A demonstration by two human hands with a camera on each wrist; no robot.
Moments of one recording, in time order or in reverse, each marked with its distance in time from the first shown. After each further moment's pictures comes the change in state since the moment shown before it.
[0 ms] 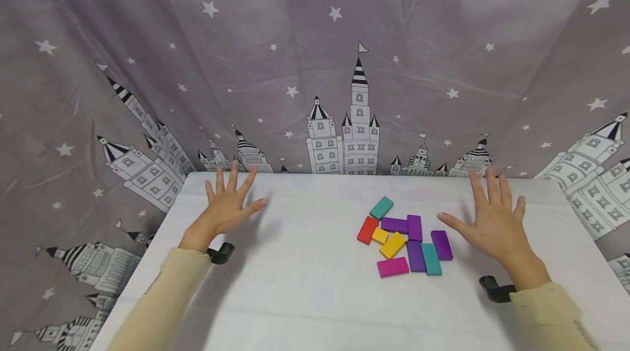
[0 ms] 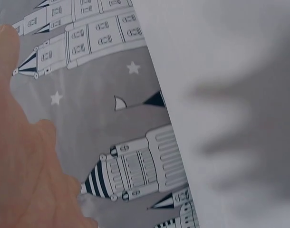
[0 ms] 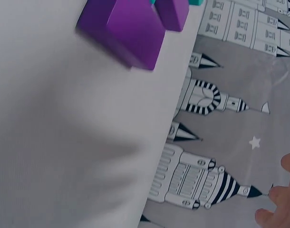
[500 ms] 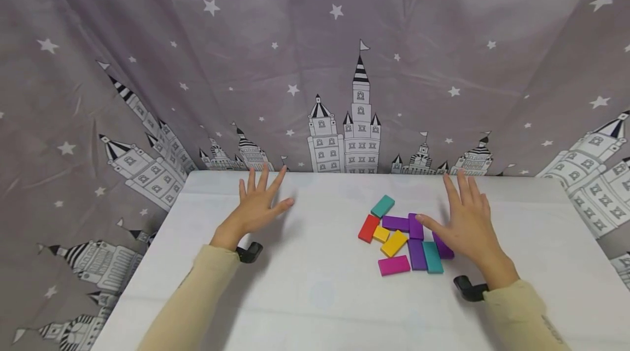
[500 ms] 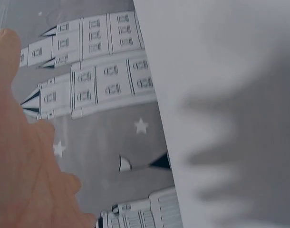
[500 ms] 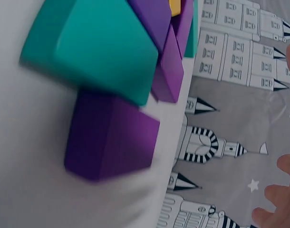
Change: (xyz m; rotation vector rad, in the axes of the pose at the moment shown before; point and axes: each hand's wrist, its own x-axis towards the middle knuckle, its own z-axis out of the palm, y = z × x) left_hand 0.012 0.046 0.024 -0.095 -0.014 0.077; right_hand 0.001 -0.033 0.026 0.109 0.010 -0.075
